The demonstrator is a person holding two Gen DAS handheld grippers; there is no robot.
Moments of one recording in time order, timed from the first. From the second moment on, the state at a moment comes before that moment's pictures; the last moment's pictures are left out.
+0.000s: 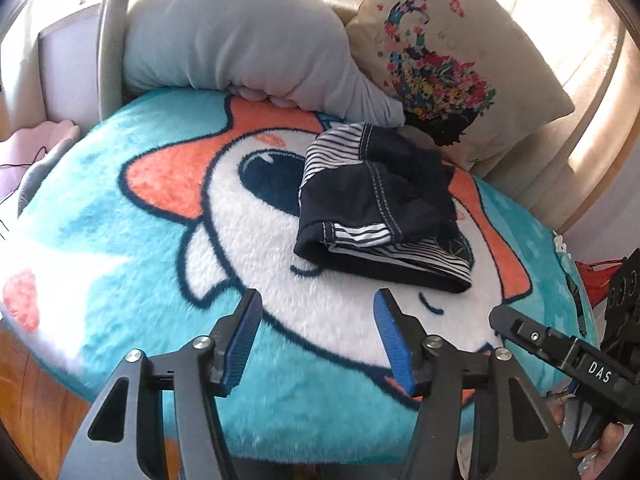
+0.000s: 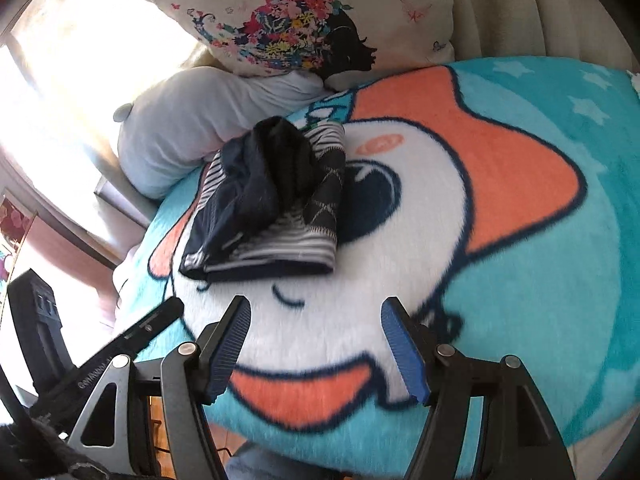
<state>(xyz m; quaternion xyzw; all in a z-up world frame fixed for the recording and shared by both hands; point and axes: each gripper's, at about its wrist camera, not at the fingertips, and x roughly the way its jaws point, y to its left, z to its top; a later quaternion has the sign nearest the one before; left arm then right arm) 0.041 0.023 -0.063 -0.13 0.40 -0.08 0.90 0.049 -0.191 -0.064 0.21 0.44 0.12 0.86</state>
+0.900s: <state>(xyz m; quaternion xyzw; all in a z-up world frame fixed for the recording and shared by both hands) -0.062 0.012 0.021 -0.06 0.30 -0.03 0.95 -0.061 -0.170 0.027 0.14 0.36 0.11 0.92</state>
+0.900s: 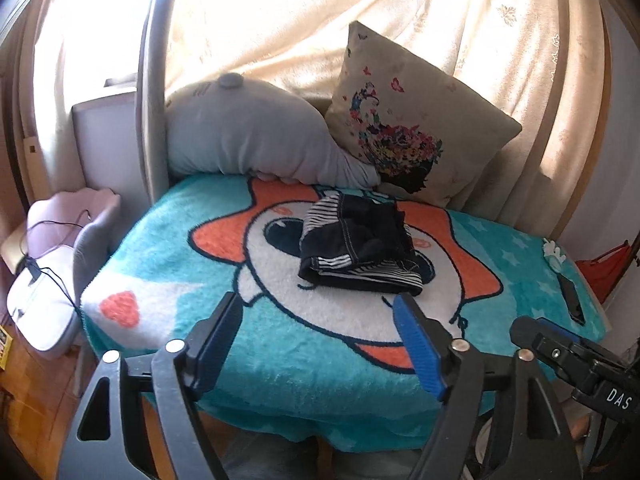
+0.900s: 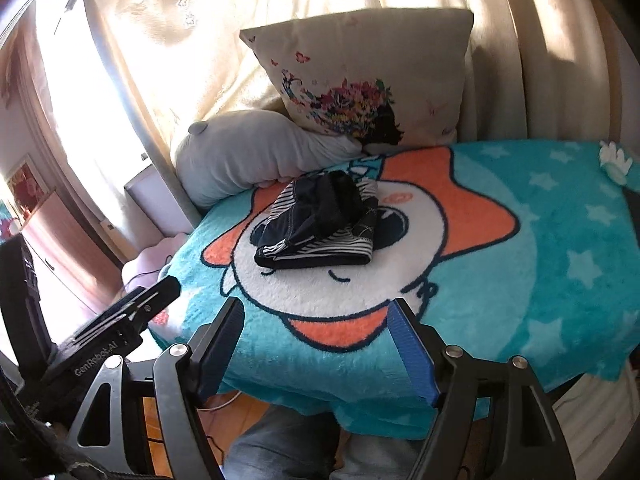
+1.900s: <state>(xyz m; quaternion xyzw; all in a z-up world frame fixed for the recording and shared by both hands) -0.078 0.006 0.032 0.03 0.29 0.03 0.96 -0.069 -0.166 0.037 0.10 0.35 0.06 0.93</state>
